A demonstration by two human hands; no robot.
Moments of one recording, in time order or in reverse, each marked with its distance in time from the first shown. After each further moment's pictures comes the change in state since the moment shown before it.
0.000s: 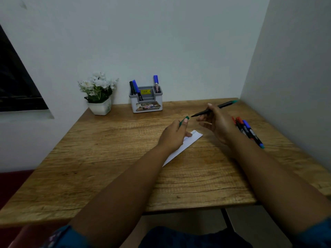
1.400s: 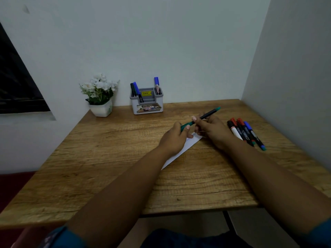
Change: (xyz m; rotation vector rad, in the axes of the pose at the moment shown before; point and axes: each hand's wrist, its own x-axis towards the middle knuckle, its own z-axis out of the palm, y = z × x) left_hand 0.001 -0.007 0.001 0.138 -0.058 0.058; right_hand -0.001 0.017 0.004 -0.222 -0.151 0.021
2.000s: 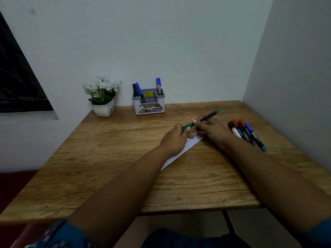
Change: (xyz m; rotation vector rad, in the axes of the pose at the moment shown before) left_hand 0.005 -0.008 0.001 0.106 0.007 -0.022; right_hand -0.001 -0.003 0.000 -0.125 -0.054 0.016
